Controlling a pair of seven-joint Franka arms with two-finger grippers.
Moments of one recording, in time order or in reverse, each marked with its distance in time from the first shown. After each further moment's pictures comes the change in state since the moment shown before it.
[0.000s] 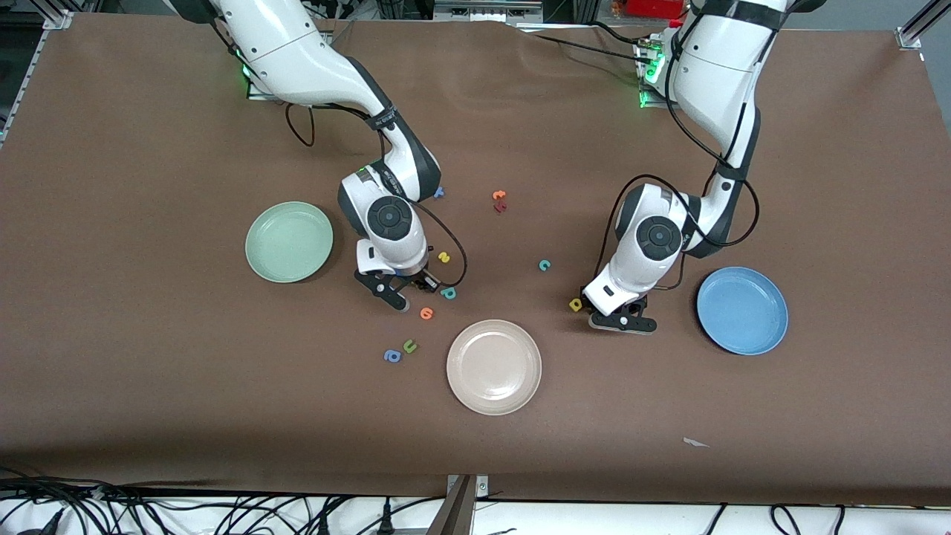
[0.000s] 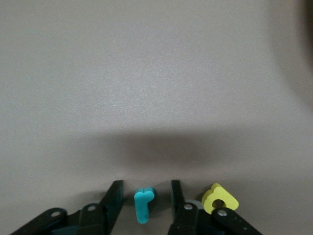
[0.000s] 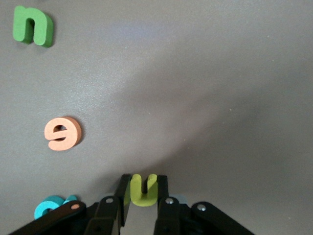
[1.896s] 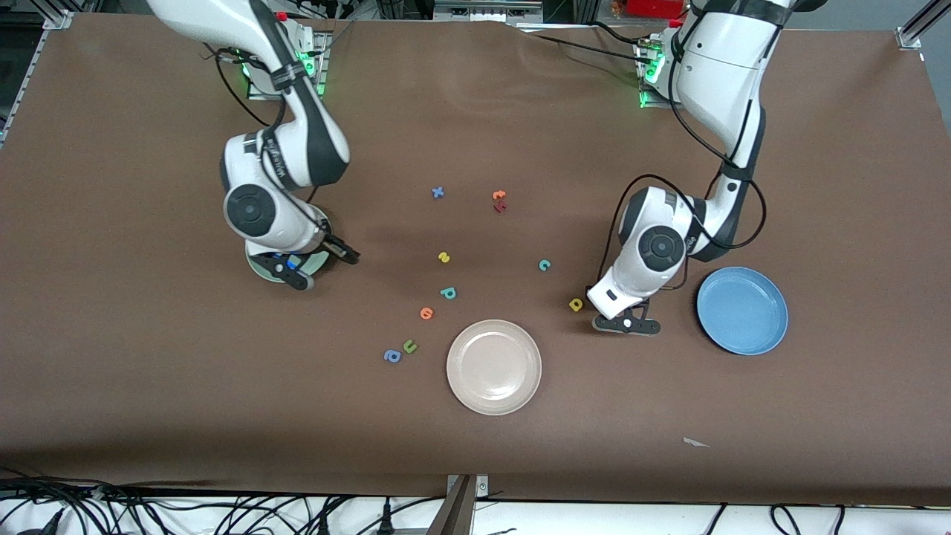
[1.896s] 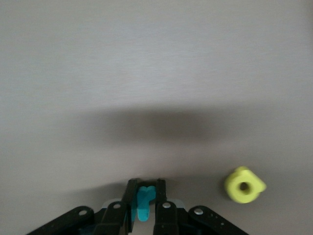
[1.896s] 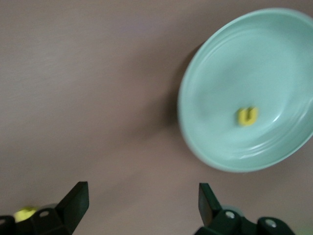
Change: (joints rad) left arm 0.027 0.001 0.024 0.065 0.000 -0.200 0.039; right arm 0.016 -0.342 -0.198 -0.255 0.206 -0.284 -0.320
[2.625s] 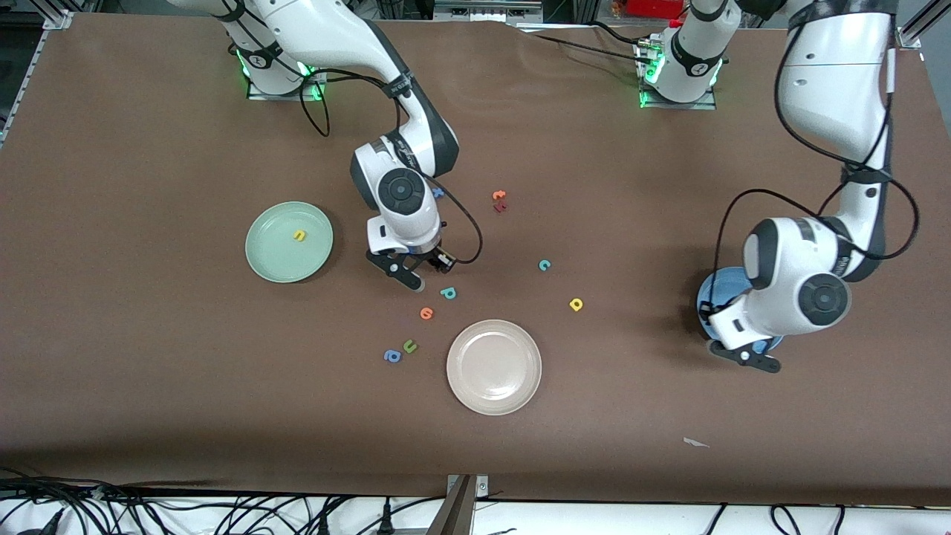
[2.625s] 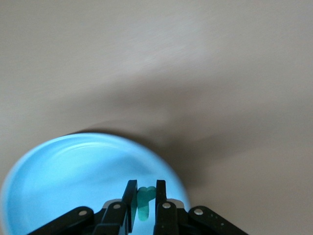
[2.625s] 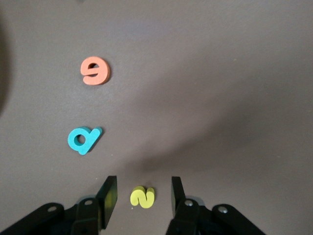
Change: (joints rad) left arm 0.295 -0.006 0.055 0.161 0.036 -0.260 0.545; right arm 0.217 0.277 0.006 0.222 0.002 0.230 0.211
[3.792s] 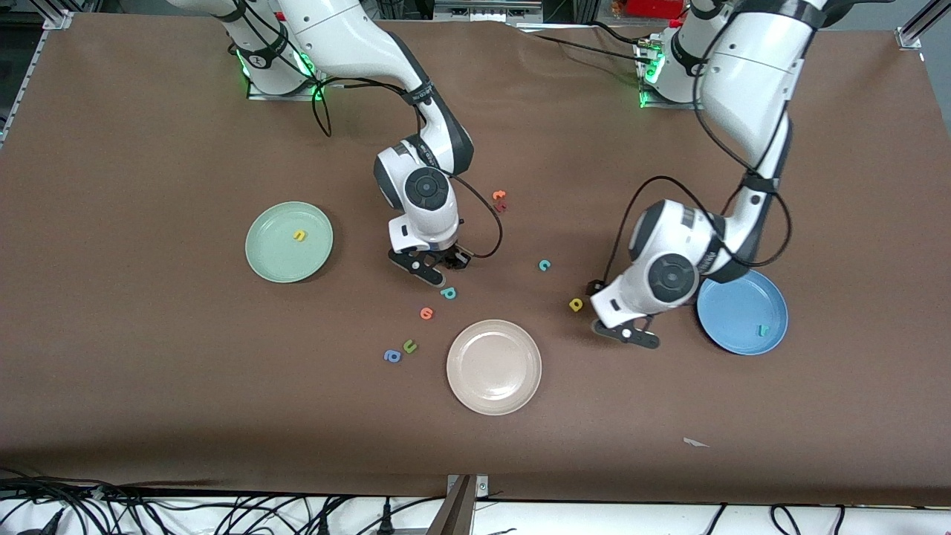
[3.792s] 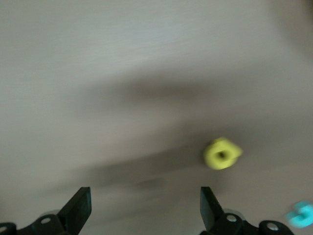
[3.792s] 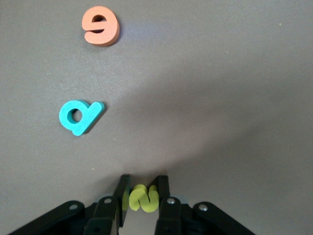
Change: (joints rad) left arm -0.197 0.044 -0.218 -0.002 0.063 0.047 -0.523; right arm 0.050 0.068 -0.003 0.007 0.000 0.071 -0.005
